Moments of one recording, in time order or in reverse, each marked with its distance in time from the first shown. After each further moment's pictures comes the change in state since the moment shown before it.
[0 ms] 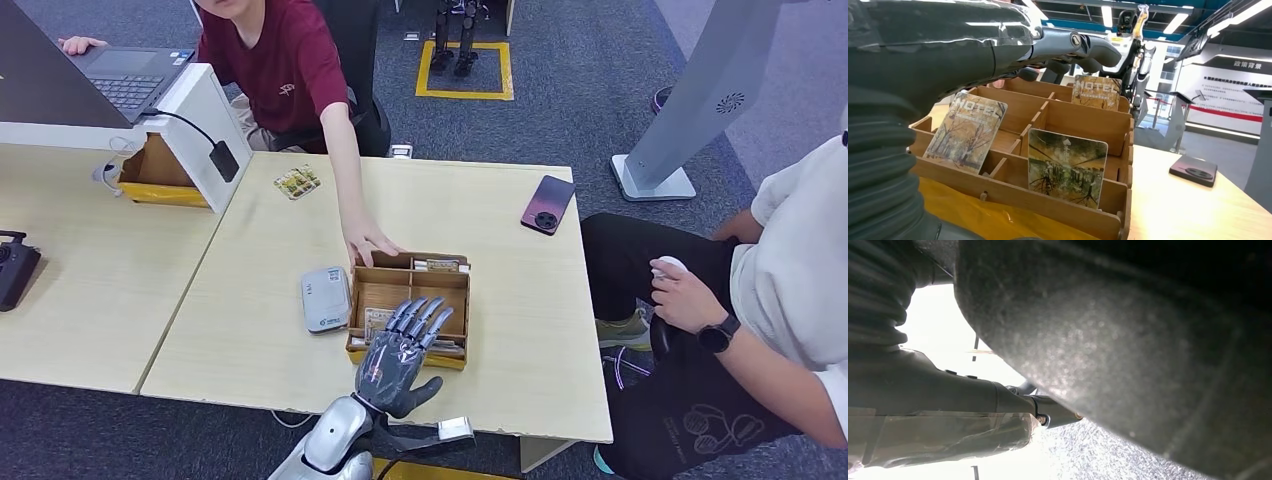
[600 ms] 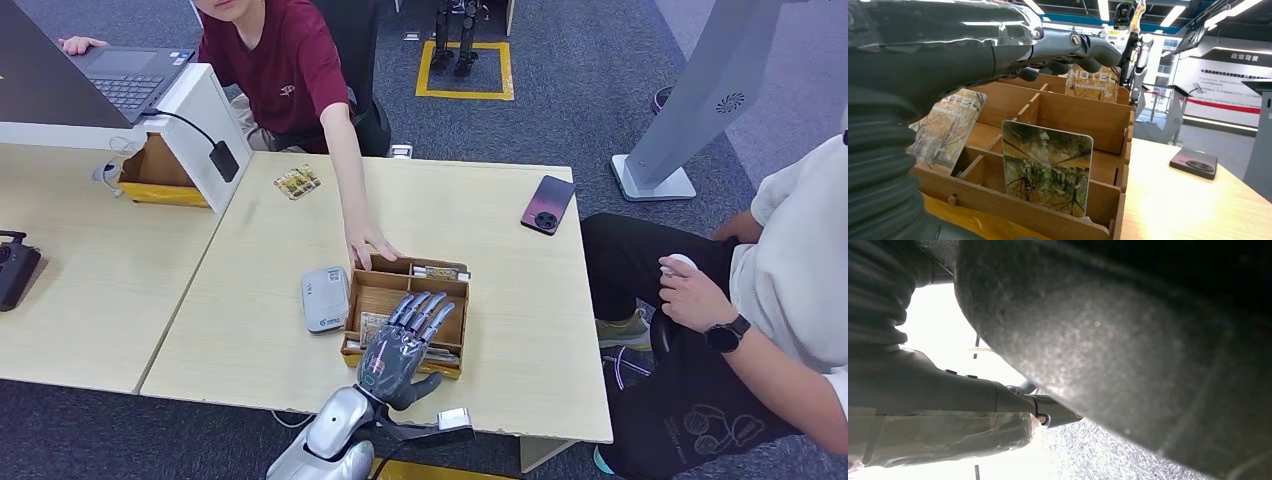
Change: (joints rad) left arm -0.061 0.002 0.001 0.083 0.034 0.000 -0.023; right arm -0.003 0.000 0.000 0.000 0.011 0.007 0.004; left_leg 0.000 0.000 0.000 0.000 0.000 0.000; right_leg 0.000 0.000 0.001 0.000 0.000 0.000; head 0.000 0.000
